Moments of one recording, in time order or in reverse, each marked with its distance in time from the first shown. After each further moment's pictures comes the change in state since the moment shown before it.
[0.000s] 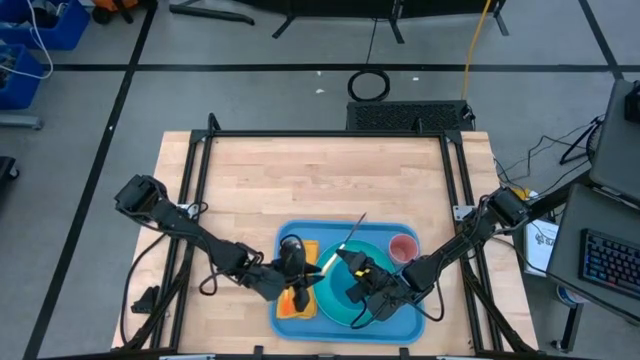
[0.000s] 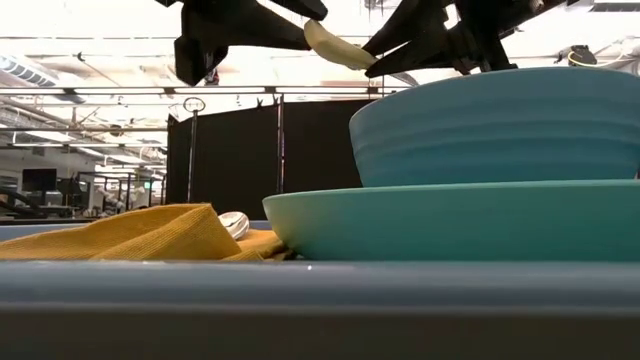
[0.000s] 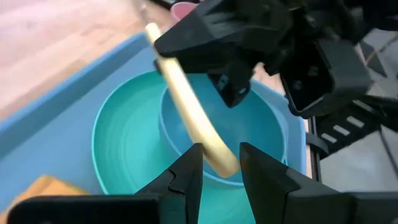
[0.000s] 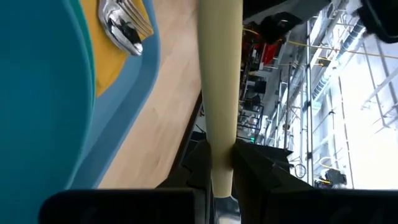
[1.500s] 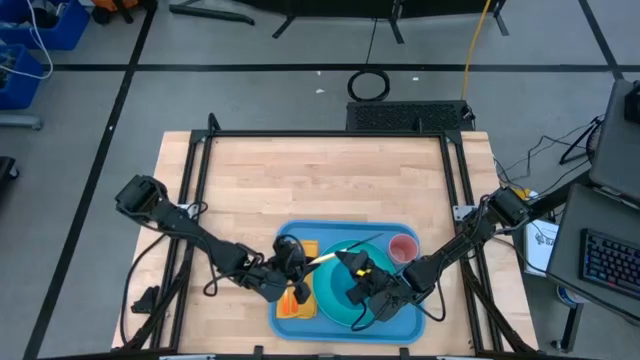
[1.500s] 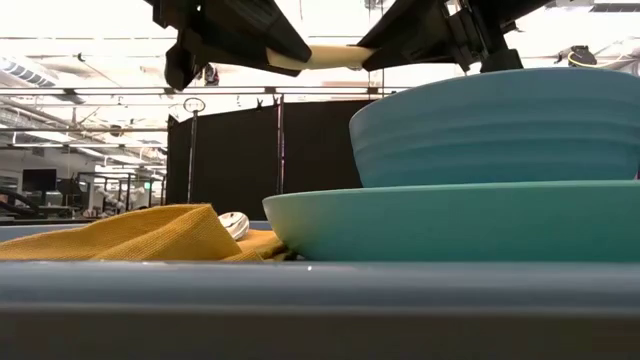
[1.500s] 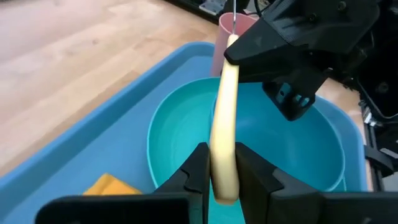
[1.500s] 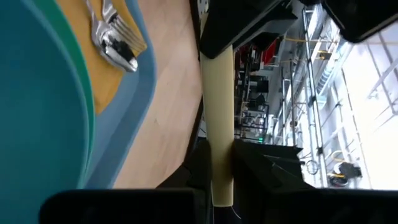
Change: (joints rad) left arm 0.000 0.001 -0.003 -0.069 -0.153 0.000; right arm -0.002 0.000 0.001 0.034 -0.020 0.055
